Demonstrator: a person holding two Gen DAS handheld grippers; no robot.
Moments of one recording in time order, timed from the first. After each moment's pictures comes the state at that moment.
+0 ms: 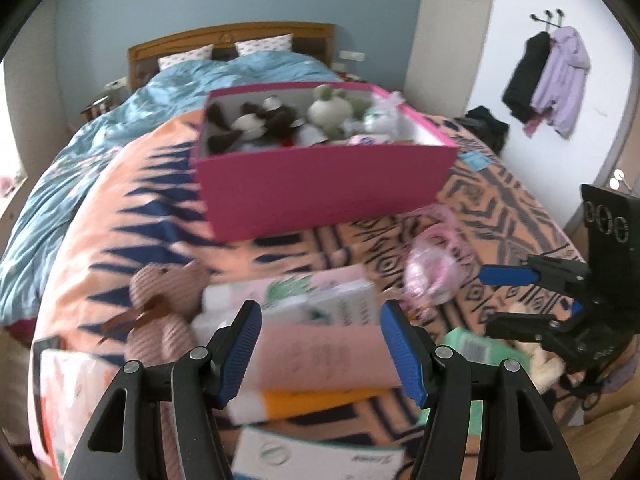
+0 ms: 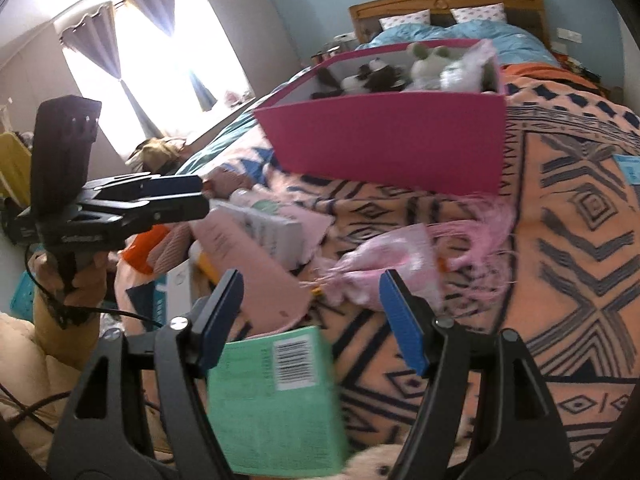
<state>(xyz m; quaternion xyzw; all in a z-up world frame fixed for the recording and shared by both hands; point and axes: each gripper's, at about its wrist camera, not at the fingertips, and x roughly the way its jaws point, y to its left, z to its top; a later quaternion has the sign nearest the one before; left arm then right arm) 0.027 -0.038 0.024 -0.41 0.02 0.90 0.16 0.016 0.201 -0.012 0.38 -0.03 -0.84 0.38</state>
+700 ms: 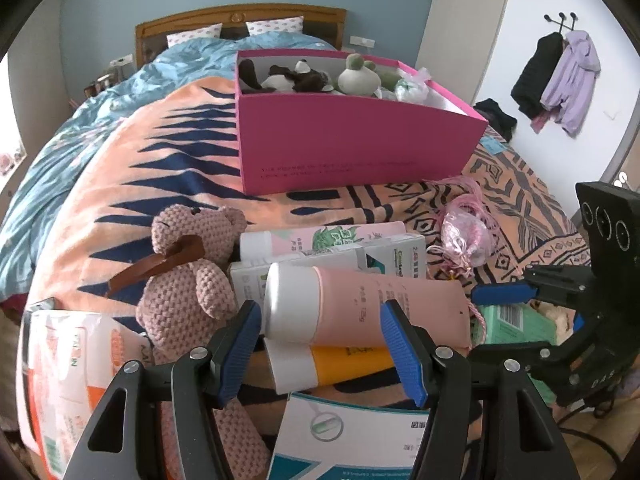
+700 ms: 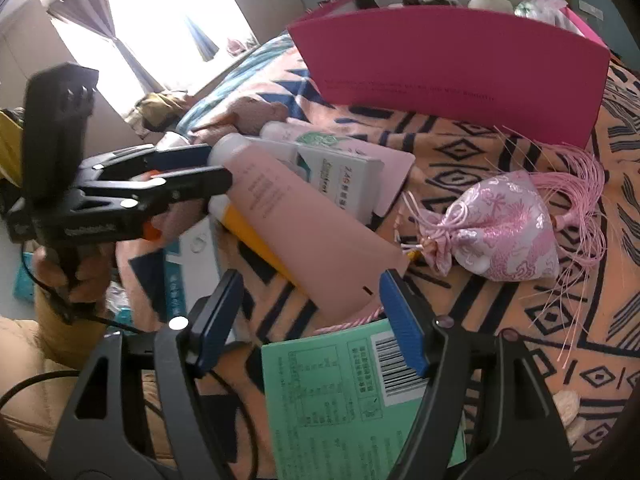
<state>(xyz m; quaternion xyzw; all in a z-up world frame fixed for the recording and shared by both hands) 0.027 -0.074 -0.010 -0.44 0.00 0.88 0.17 0.023 0.132 -0.043 0.47 0.00 -0.80 0.38</state>
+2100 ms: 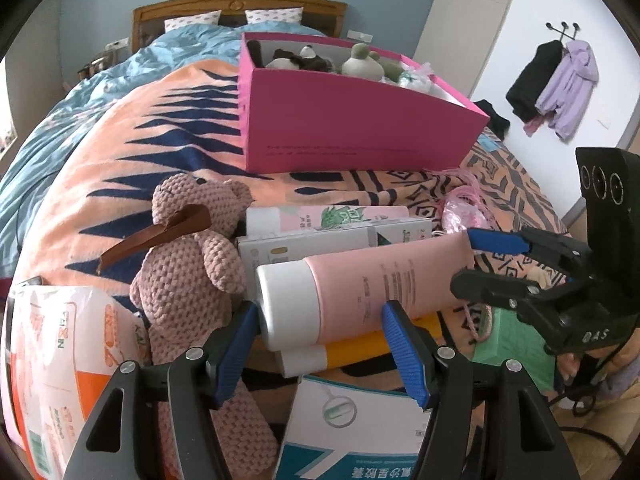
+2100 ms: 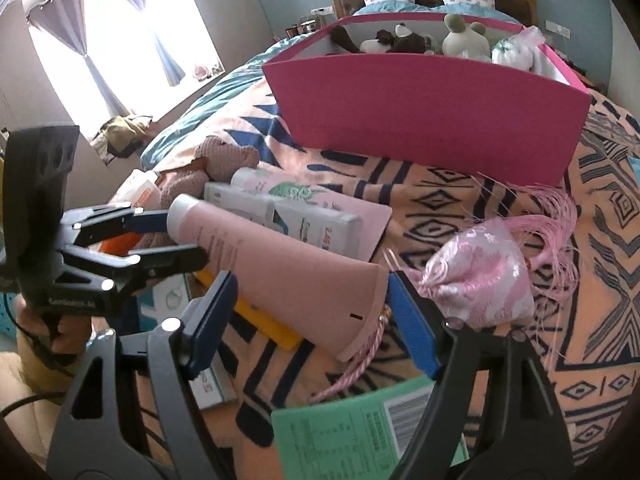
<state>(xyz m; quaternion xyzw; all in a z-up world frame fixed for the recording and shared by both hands) 0.028 -0.089 -0.023 -0.46 -0.02 0.87 0.18 0.006 0.111 -0.030 0.42 0.00 -0.85 0.31</state>
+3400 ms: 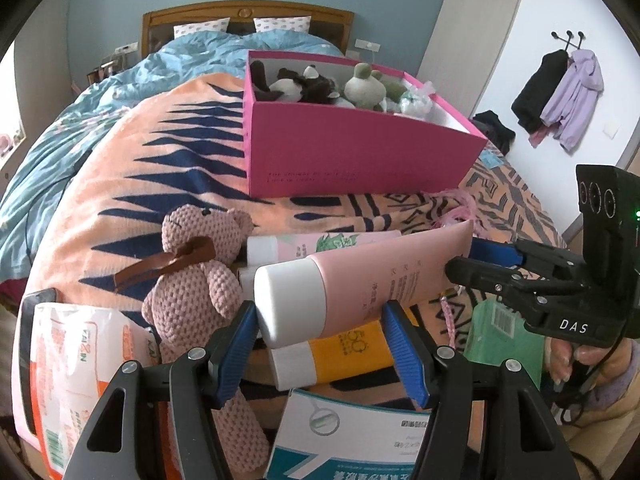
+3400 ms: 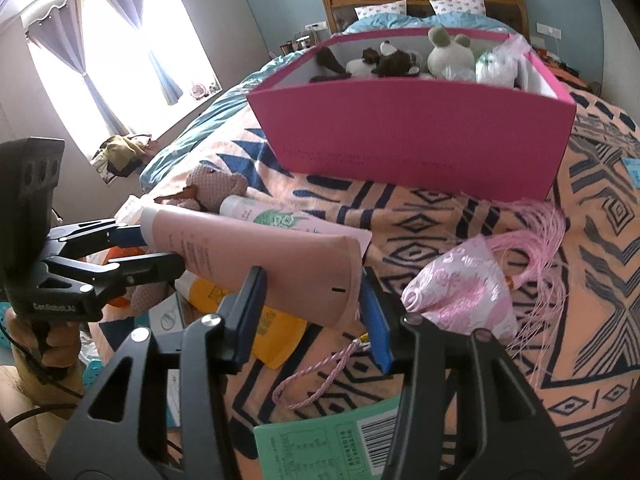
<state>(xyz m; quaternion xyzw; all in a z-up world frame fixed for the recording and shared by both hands) 0.025 -0.083 0.002 -0.44 -0.03 0.88 0.17 -0.002 0.128 -0.018 0.40 -0.02 -0.86 0.31</state>
